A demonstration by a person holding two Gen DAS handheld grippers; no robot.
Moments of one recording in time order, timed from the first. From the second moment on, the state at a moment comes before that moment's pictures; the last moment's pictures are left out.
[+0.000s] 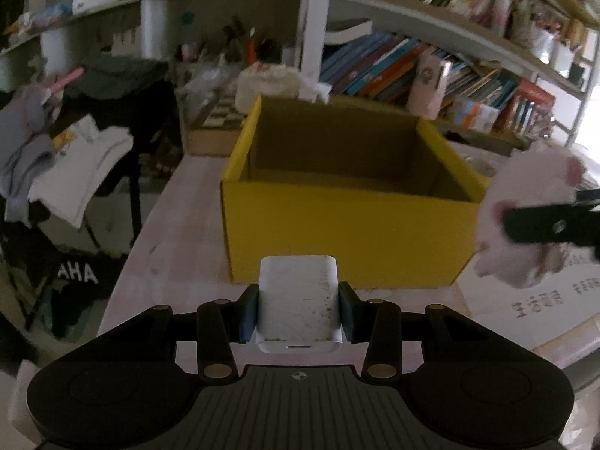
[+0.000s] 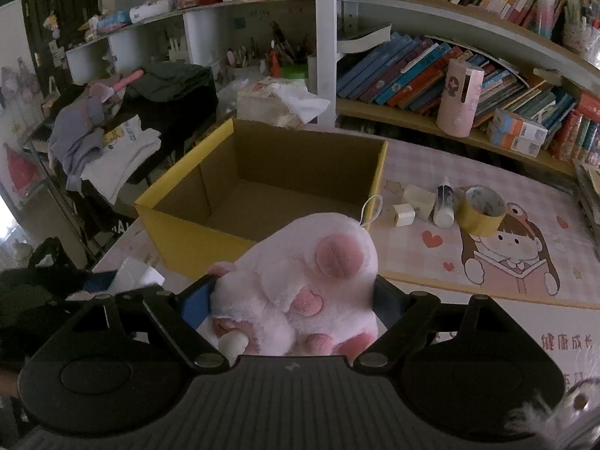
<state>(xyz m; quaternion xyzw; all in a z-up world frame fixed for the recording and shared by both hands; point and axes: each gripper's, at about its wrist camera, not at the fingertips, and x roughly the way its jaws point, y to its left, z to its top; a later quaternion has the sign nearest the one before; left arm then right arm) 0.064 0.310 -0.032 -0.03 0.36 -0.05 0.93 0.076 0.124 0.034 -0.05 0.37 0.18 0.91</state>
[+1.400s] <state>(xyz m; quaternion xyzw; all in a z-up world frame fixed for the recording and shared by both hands) 0.141 0.302 0.035 0.03 0.30 -0.09 0.95 0.157 0.160 0.051 -0.09 0.34 0.21 0.91</state>
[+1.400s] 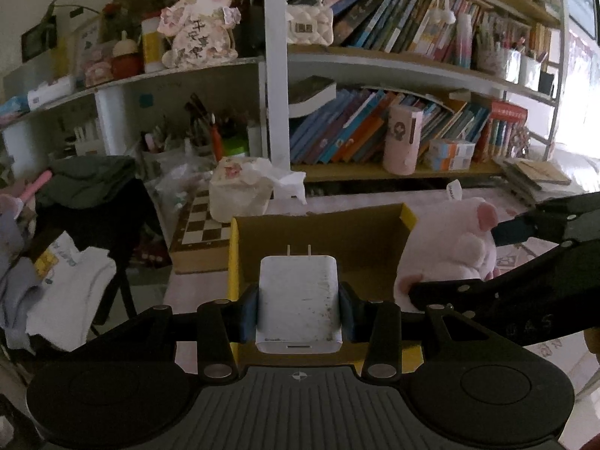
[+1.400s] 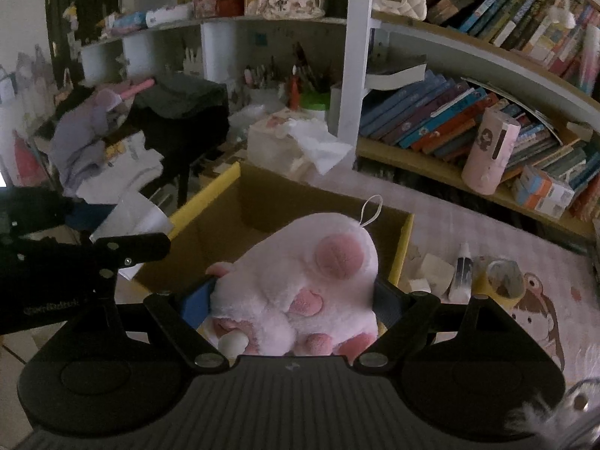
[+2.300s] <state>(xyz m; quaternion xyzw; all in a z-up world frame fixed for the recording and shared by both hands) 0.272 0.269 -0.024 0.16 0.41 -0.06 0.90 0.284 0.198 -0.033 -0.29 0.41 0.29 0.82</state>
